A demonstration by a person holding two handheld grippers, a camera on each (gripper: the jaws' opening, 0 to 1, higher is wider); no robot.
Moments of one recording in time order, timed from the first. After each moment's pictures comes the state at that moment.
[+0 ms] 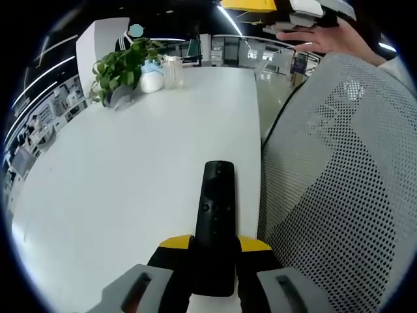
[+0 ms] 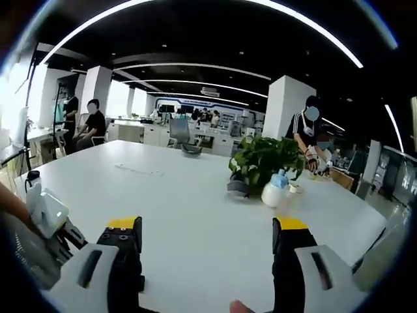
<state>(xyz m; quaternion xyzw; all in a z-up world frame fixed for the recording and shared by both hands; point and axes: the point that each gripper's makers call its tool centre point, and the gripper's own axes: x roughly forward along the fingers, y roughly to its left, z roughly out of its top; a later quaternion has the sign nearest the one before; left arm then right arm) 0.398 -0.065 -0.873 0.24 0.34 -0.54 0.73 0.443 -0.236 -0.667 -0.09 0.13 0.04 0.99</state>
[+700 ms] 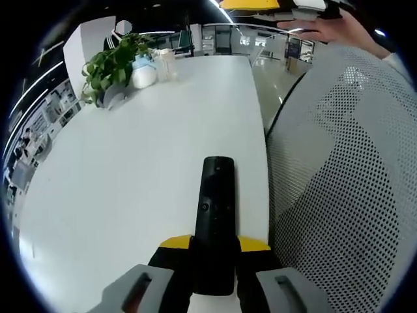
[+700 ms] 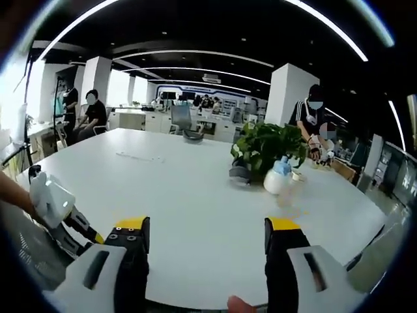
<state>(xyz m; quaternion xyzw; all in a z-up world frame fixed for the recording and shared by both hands) 0.413 -0.064 -0.873 0.30 0.35 -0.55 0.70 0.440 -0.238 -0.684 -0.09 0.18 0.05 0.98</state>
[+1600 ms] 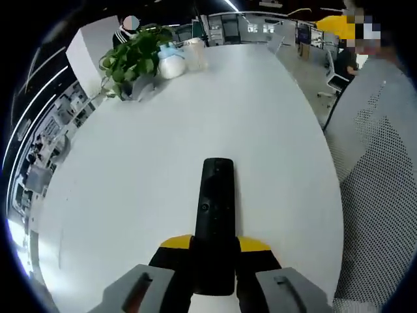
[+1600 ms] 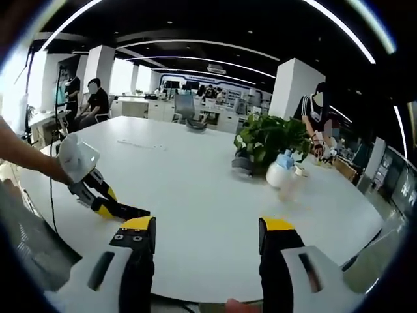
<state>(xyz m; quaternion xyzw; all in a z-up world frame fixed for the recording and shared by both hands) 0.523 -0.028 -0.861 0.35 0.35 -0.48 0.72 0.439 -0.235 -0.698 -0.11 0.21 0.05 0.97</state>
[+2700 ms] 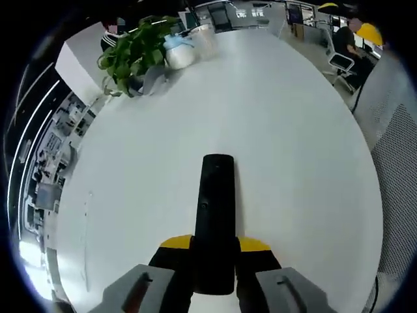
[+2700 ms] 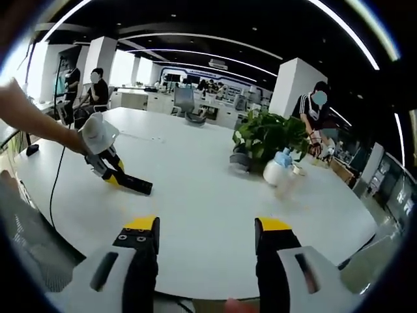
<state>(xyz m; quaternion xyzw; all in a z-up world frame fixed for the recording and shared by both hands) 0.598 -0.010 -0.863 0.43 0.34 -0.47 0.69 0.439 -0.240 -0.705 -0.14 0.23 0.04 0.96</state>
